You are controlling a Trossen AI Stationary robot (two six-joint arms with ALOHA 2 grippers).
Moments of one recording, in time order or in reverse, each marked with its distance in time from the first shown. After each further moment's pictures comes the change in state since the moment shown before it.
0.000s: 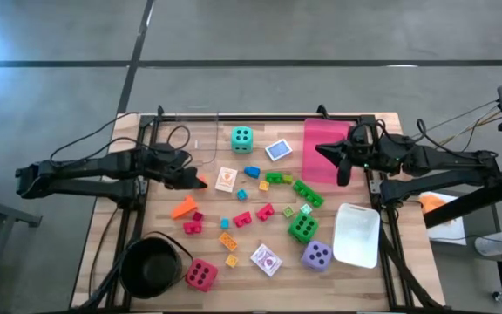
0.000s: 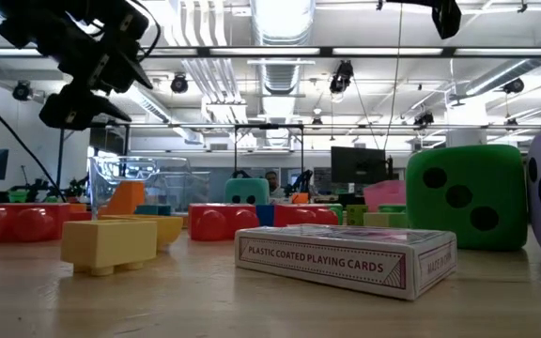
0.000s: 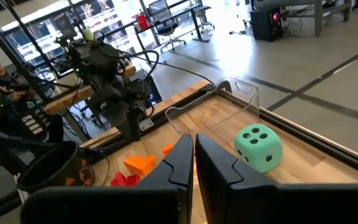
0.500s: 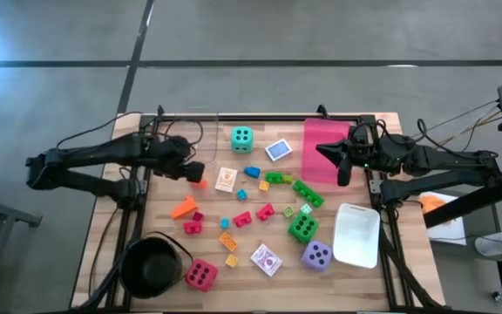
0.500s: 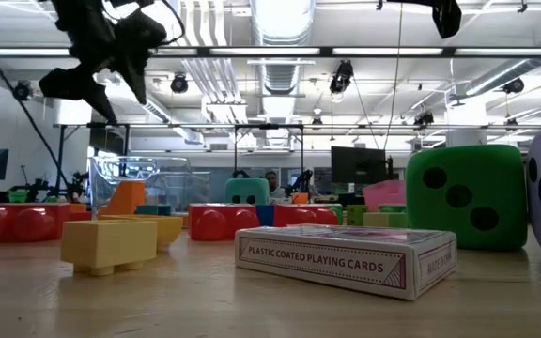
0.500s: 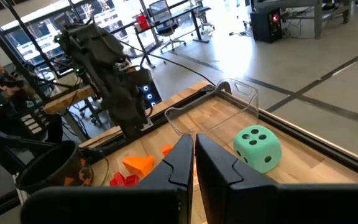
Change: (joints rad) left arm -0.001 0.288 0.362 -0.516 -0.268 0.122; right arm 0.000 0.000 0.000 0.001 0.000 -0.003
